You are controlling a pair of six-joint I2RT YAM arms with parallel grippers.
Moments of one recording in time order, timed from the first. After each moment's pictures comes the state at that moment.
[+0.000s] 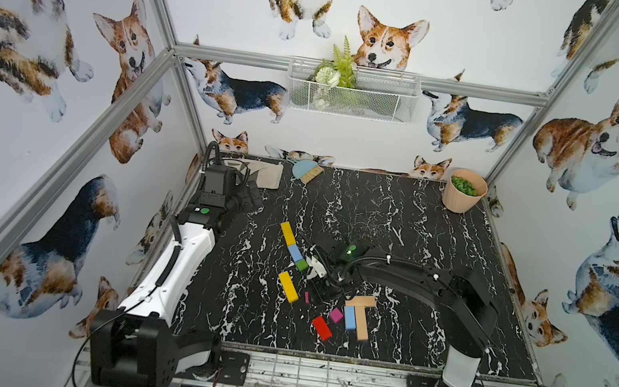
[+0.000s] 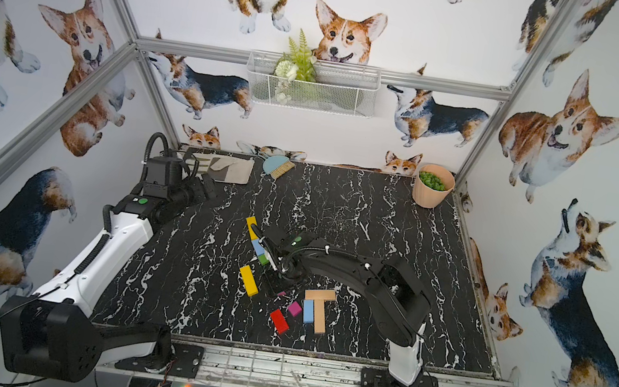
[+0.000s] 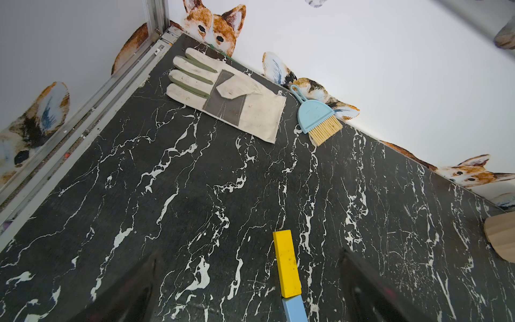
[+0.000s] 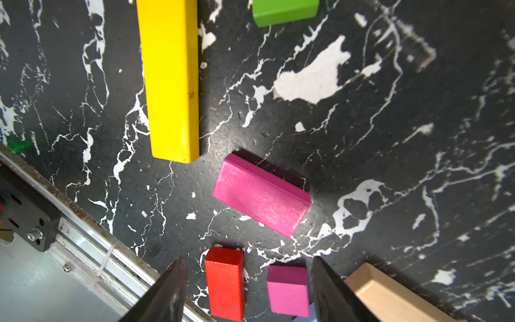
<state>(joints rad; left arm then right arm) -0.06 1.24 1.06 -0.47 -0.08 -0.47 1.05 1.89 1.38 -0.84 -0.16 0.40</state>
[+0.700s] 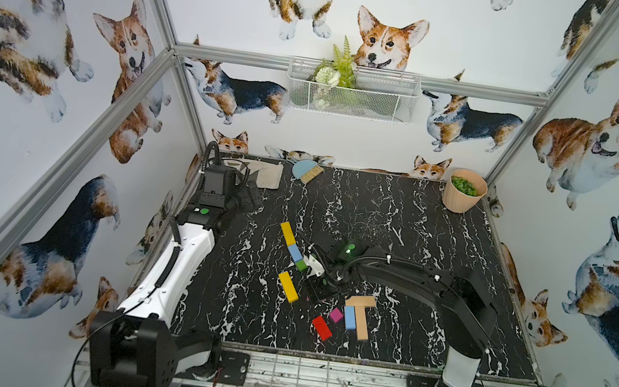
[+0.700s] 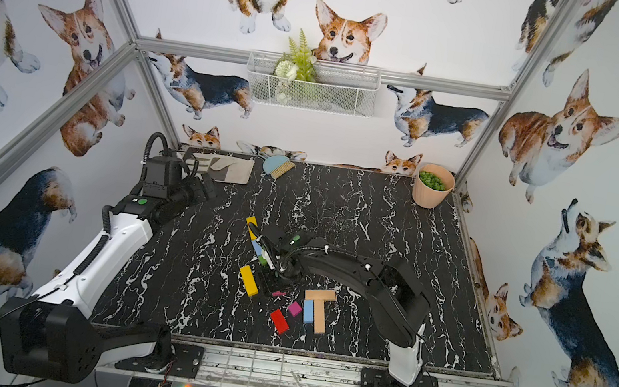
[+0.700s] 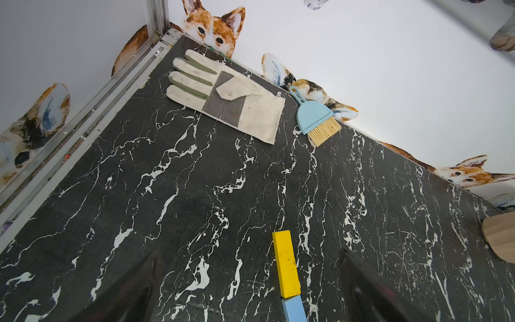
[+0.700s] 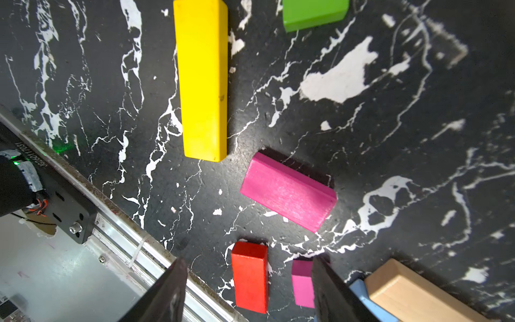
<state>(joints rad) -0.06 1.24 1.06 -0.47 -0.08 -0.48 1.07 1.90 1.43 -0.87 -0.22 0.45</state>
